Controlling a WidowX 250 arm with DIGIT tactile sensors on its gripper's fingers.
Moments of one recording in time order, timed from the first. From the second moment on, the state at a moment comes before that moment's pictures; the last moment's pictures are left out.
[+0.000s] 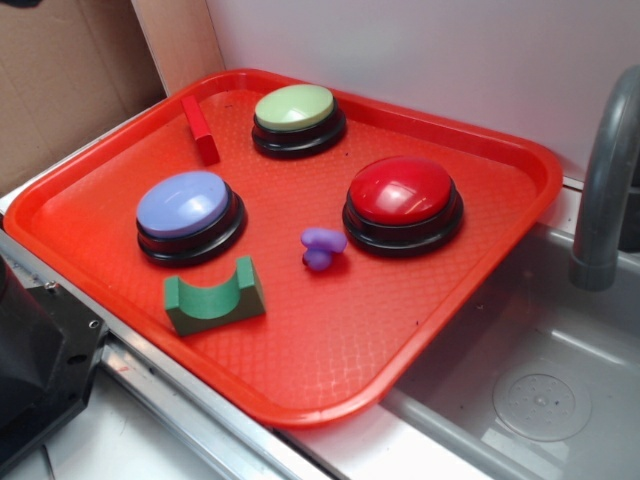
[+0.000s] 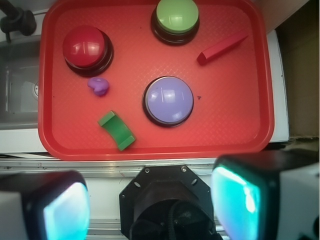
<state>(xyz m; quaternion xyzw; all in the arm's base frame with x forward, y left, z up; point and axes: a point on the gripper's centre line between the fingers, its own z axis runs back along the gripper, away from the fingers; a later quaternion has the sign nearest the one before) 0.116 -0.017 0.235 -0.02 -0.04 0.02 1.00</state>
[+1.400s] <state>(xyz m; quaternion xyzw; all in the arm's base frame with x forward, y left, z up) 0.231 0.067 0.151 -0.01 -0.07 0.42 0.90</state>
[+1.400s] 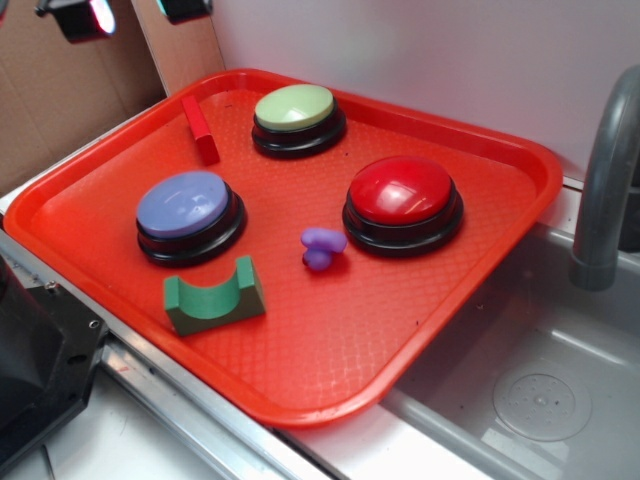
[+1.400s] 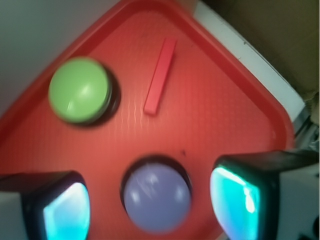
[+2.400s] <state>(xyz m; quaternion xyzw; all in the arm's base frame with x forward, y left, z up) 0.269 0.131 0.052 0.01 -0.07 0.58 0.81</state>
